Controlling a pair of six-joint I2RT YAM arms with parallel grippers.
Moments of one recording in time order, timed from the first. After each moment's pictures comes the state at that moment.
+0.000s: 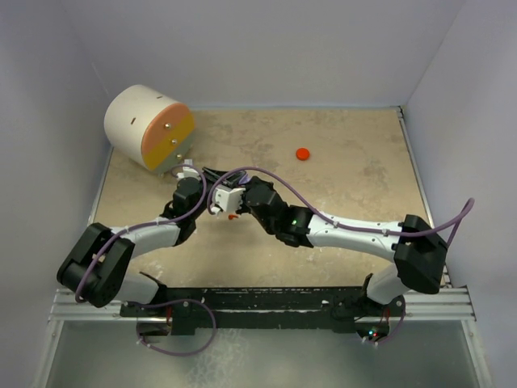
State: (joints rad) left arm -0.50 1.38 0.48 0.75 0.06 -1.59; right arm 1.11 1.52 1.03 0.10 0.58 -0.91
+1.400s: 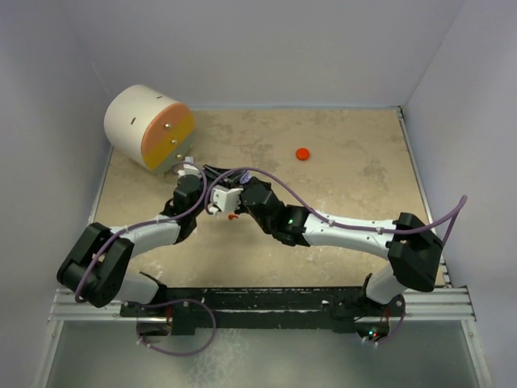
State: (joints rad) left arm -0.50 1.38 0.51 0.74 0.06 -1.59; right arm 1.11 1.55 1.04 0.09 0.58 -0.90
